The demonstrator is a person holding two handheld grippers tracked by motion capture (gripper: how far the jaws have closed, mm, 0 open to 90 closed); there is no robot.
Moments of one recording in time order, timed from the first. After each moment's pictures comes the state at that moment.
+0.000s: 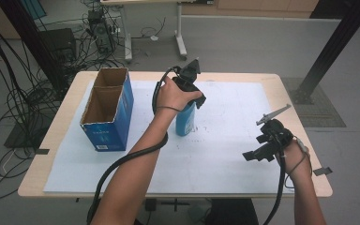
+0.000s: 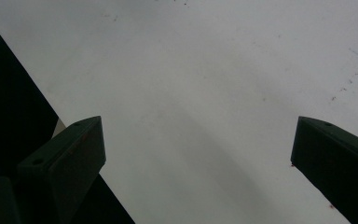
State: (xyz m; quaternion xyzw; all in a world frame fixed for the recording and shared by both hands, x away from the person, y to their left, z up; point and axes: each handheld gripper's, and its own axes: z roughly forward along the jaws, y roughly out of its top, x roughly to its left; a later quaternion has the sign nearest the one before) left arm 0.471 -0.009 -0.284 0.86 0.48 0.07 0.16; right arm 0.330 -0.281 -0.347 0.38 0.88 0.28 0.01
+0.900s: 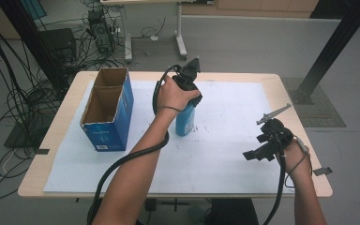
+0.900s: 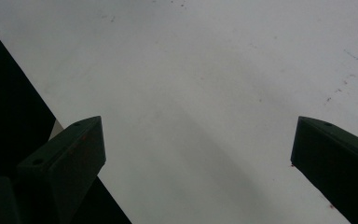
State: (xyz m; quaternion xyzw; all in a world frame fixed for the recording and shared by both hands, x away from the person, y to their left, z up) left arm 0.471 -0.010 -0.281 0.86 0.49 0.08 0.15; right arm 0.331 -0.282 -0.346 0.38 0.88 0.28 0.02
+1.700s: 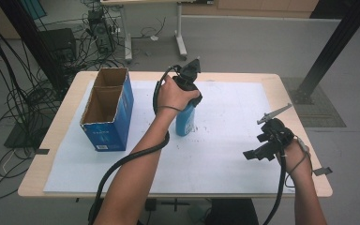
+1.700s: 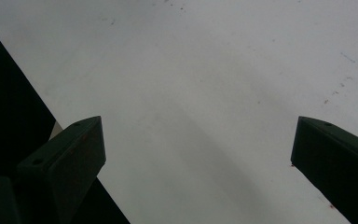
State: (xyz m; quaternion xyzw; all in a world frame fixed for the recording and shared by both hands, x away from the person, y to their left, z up) left arm 0.469 -0.010 -0.281 0.86 0.48 0.09 0.15; right arm 0.330 -0.282 -0.345 0.38 0.88 0.29 0.02
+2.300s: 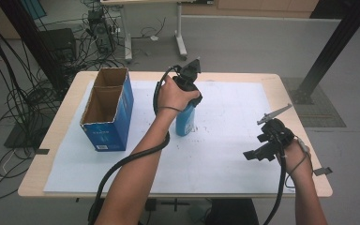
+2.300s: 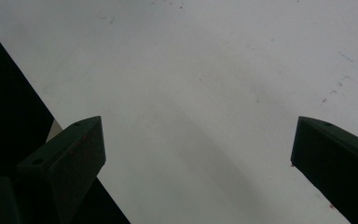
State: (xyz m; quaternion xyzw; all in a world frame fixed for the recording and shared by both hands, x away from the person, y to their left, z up) left arm 0.468 -0.010 -0.282 0.86 0.48 0.09 0.15; right arm 0.329 -0.283 -0.345 0.38 0.88 0.28 0.02
